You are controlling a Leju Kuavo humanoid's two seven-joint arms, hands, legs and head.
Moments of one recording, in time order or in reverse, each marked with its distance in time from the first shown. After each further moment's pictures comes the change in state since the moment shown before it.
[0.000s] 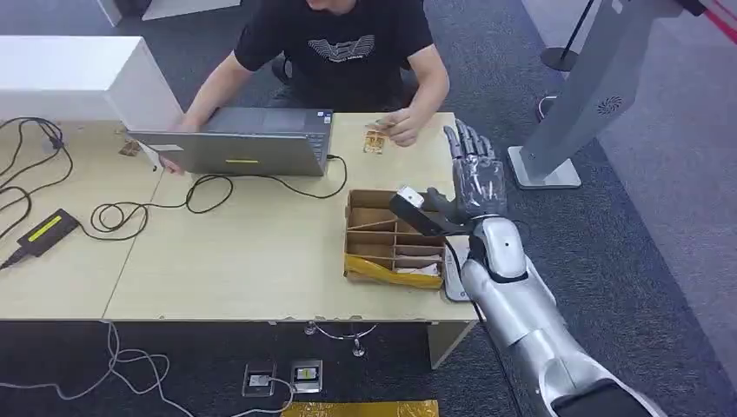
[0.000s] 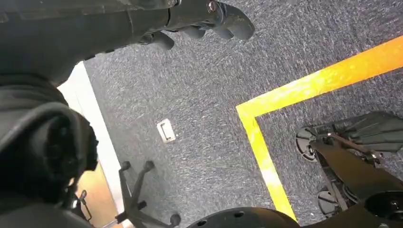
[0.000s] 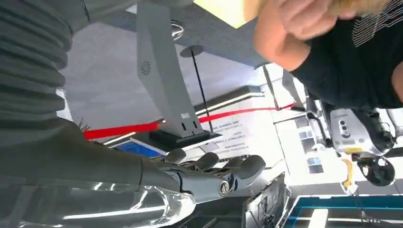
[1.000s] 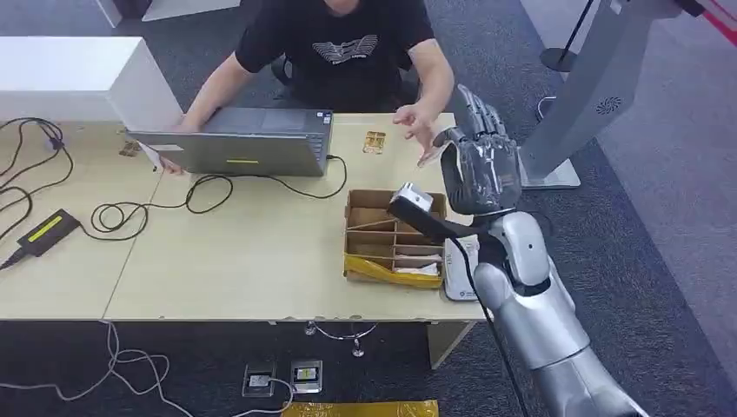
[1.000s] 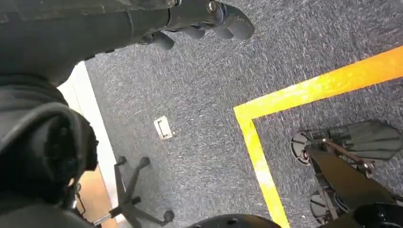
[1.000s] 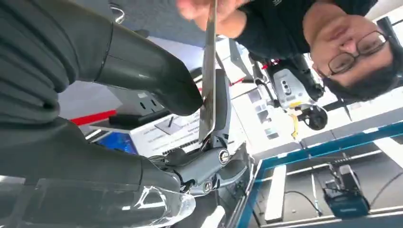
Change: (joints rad) left arm 0.001 0.006 0.042 0.000 -0.007 0.013 0.006; right arm 0.095 -0.068 0.021 -0.450 -0.086 0.116 -0.045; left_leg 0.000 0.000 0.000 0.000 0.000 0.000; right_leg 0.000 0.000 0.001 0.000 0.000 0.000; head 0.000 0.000
